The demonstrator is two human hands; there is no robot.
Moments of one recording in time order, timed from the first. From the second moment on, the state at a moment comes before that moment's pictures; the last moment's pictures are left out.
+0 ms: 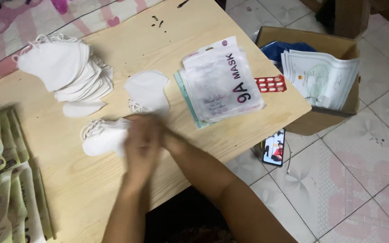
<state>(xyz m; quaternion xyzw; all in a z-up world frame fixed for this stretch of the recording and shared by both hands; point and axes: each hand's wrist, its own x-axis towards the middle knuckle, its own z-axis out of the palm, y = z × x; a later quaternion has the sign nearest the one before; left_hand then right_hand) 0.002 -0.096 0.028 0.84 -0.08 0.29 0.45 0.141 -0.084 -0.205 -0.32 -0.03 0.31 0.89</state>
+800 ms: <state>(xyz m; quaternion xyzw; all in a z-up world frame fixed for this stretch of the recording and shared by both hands) 0.092 -0.215 -0.093 0.91 -0.29 0.21 0.19 0.102 -0.107 -0.138 -0.56 -0.22 0.17 0.78</state>
